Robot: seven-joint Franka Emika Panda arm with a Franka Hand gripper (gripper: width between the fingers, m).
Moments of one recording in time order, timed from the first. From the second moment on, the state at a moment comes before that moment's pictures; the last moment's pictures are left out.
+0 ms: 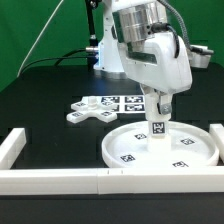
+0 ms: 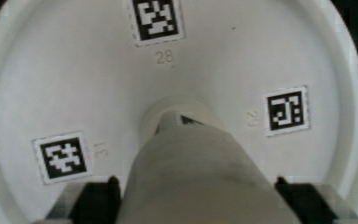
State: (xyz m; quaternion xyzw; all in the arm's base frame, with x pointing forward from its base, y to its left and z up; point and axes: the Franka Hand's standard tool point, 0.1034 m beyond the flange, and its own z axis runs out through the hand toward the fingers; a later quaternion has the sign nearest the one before) arm 0.559 0.037 0.077 -0.81 0.57 0.01 0.10
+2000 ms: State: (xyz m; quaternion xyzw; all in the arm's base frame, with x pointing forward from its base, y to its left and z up) arm 0.564 0.039 0.077 -0.94 -0.33 -0.04 0.02
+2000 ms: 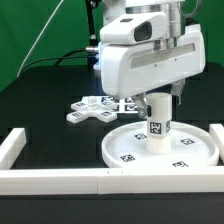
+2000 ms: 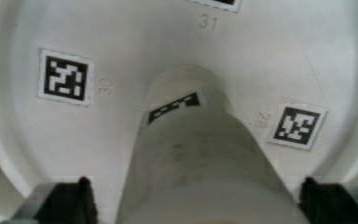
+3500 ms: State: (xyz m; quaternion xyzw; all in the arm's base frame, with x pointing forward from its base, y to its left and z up) arm 0.564 0.030 0.075 -0.90 0.43 -0.04 0.07
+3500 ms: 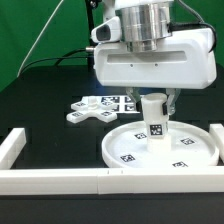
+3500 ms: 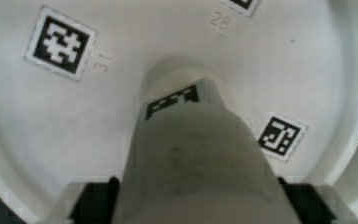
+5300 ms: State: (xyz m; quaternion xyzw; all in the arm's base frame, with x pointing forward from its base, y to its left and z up) arm 0.564 0.046 0.076 -1.00 -0.01 -0.05 0.04
